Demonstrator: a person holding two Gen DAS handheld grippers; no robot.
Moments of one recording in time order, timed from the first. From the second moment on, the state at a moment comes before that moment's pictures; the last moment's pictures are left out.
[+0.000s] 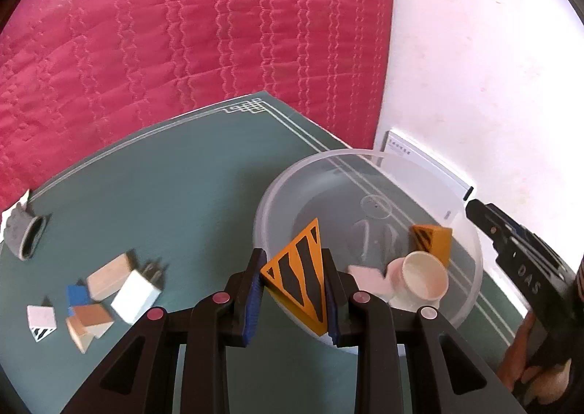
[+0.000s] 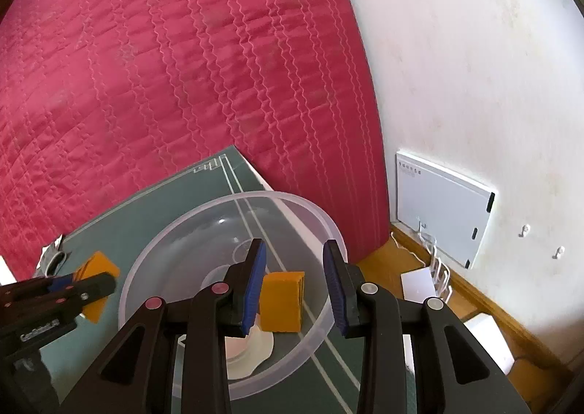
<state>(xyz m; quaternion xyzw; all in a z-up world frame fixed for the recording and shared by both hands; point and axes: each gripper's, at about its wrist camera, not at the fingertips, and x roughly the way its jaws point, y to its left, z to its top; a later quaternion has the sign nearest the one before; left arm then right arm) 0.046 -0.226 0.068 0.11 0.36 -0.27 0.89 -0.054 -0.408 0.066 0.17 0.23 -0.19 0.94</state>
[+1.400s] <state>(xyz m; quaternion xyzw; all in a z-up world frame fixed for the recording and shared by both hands) 0.049 -0.172 0.059 0.14 0.32 -0.14 0.93 -0.054 -0.413 0.066 0.17 0.24 -0.20 0.94</state>
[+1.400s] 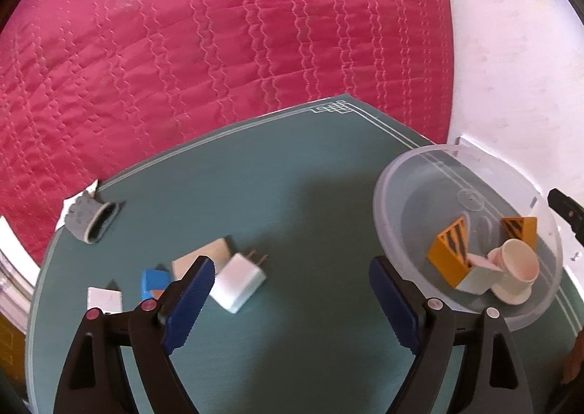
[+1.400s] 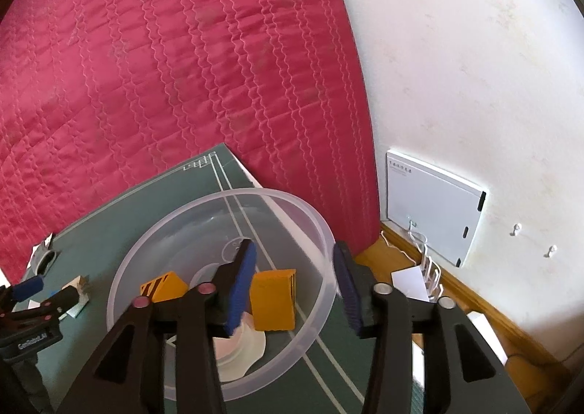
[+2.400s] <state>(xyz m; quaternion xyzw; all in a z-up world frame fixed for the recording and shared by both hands) 0.055 -0.016 0.050 0.08 0.35 -0.03 0.93 -0.048 -0.293 0.087 0.06 0.27 -0.05 0.96</state>
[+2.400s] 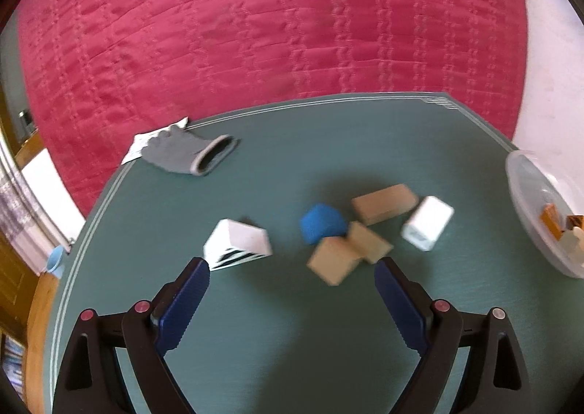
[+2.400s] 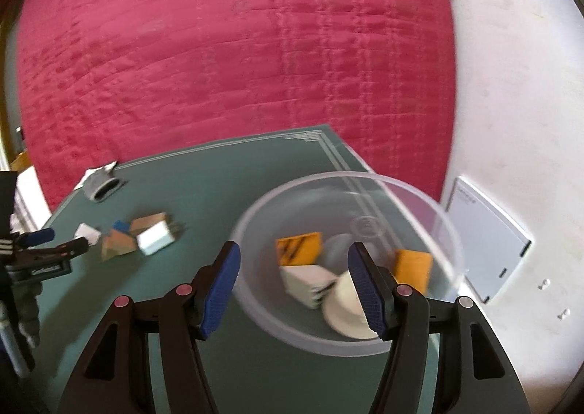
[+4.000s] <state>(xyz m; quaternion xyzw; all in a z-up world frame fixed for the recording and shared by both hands) 0.127 0.040 0.018 0.06 0.40 -0.07 0.91 0.058 -0.178 0.033 0.03 0.39 0.09 0.92</state>
